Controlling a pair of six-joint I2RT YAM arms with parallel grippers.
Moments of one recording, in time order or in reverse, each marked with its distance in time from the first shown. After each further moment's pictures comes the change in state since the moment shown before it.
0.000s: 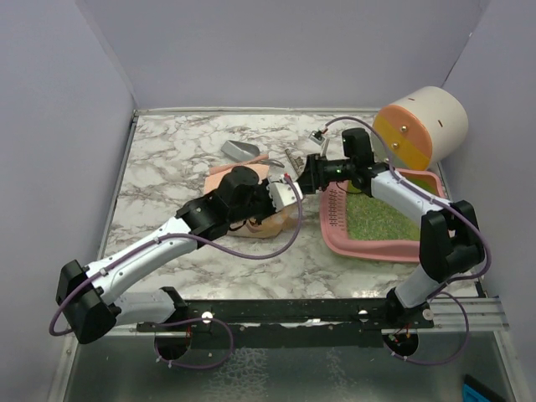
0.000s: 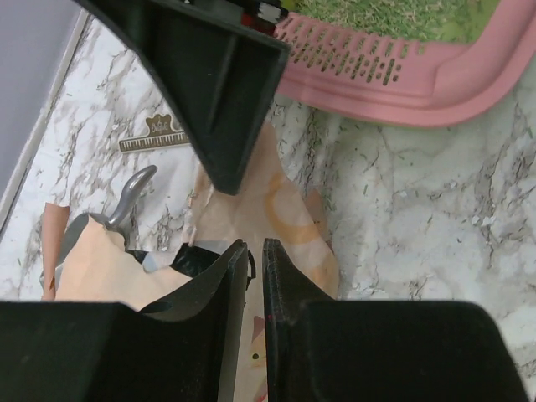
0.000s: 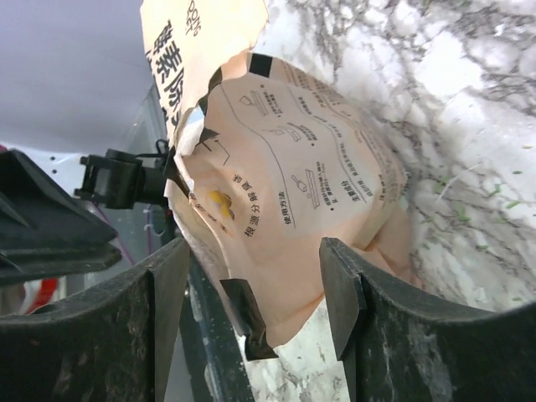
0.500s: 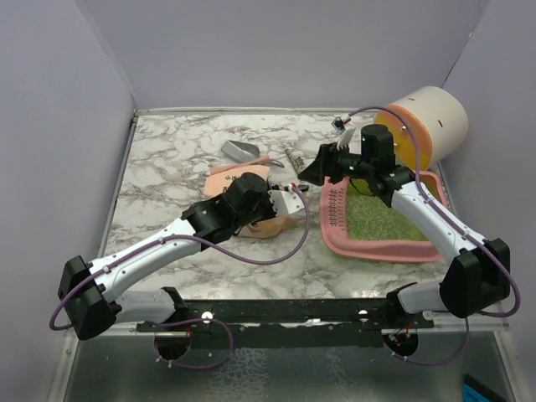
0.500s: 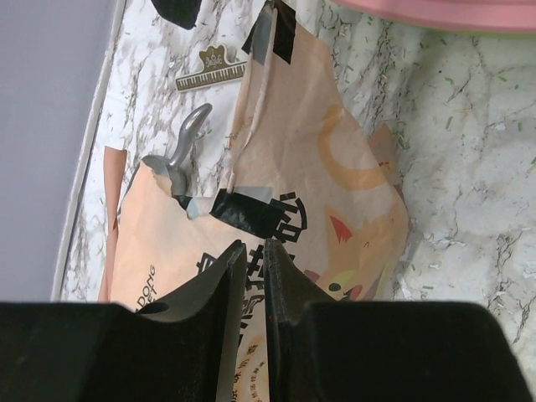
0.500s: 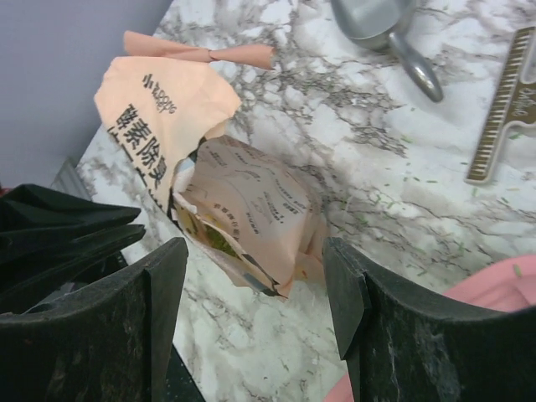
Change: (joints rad) left arm -0.082 0.028 0.000 -0.093 -0.288 0.156; right arm 0.000 -0.247 0.000 -0.097 0.380 -0.016
